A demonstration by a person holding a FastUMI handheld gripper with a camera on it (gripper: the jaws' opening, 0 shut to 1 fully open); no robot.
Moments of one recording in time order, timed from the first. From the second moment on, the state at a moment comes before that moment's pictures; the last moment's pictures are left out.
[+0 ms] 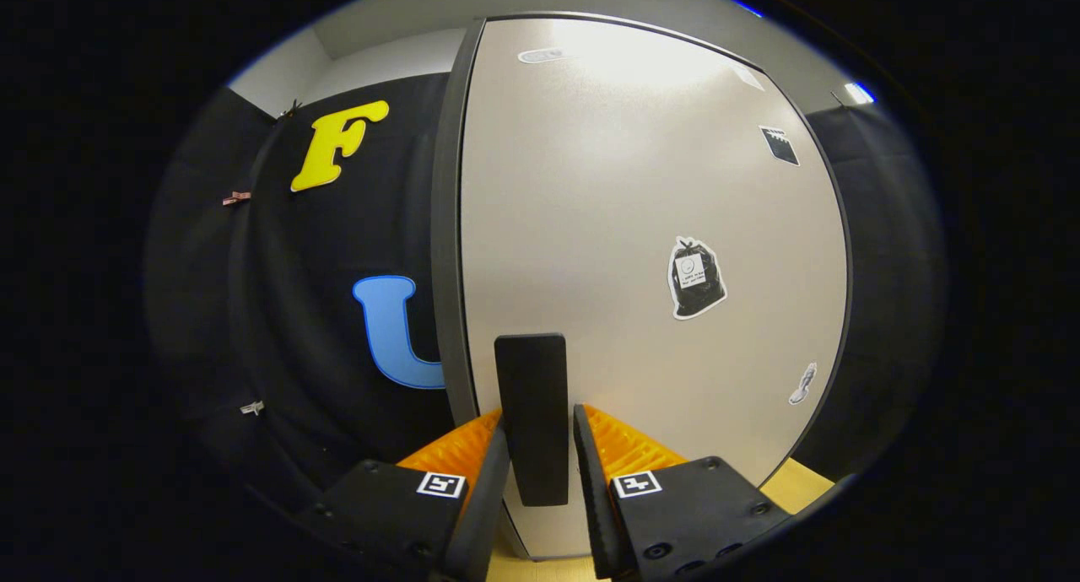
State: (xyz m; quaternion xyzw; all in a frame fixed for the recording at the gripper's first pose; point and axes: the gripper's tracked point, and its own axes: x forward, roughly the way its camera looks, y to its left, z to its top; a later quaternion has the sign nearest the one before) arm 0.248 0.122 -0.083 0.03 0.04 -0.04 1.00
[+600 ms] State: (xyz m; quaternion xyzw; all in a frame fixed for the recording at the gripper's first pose) arm 0.232 0.120 -0.081 0.02 0.05 -0.02 1.00
